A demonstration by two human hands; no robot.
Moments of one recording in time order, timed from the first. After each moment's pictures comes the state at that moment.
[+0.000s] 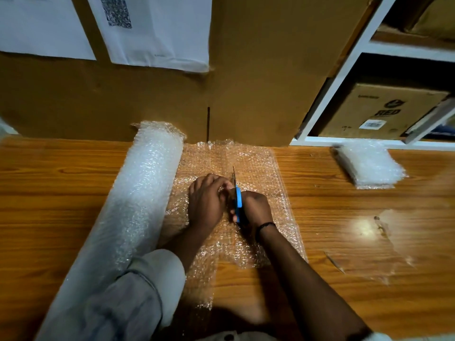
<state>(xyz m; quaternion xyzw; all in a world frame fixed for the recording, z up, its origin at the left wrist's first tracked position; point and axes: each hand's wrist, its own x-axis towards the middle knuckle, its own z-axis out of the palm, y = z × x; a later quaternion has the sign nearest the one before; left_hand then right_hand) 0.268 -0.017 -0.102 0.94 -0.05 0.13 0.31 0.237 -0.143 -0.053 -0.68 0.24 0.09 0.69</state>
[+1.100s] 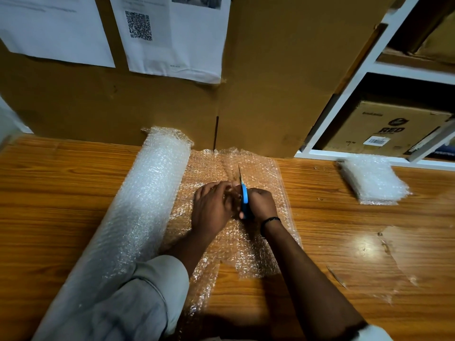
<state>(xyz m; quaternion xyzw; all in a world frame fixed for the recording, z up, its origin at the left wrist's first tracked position) 0.264 -0.016 -0.093 0.94 -0.05 0.13 0.32 0.260 -0.151 -0.032 -0.73 0.21 0.08 0.64</state>
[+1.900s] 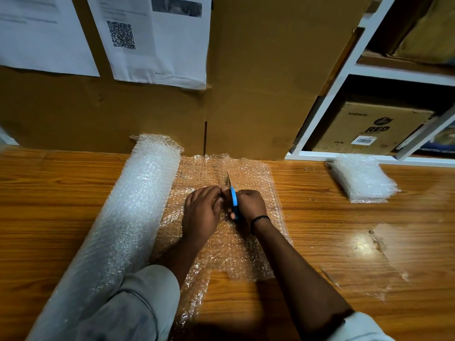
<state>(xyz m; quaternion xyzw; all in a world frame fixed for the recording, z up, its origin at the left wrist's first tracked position) 0.268 -0.015 -0.110 0.92 -0.06 0.16 0.34 0.273 -0.154 -0.044 -0.76 0.20 0.09 0.61</state>
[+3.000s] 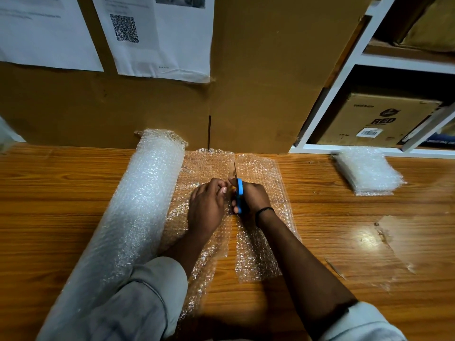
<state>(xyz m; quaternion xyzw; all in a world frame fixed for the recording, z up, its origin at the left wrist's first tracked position) 0.265 -0.015 -0.101 0.91 -0.03 0.16 0.39 0.271 -0.146 -0.037 -0.68 0.22 0.10 0.69</state>
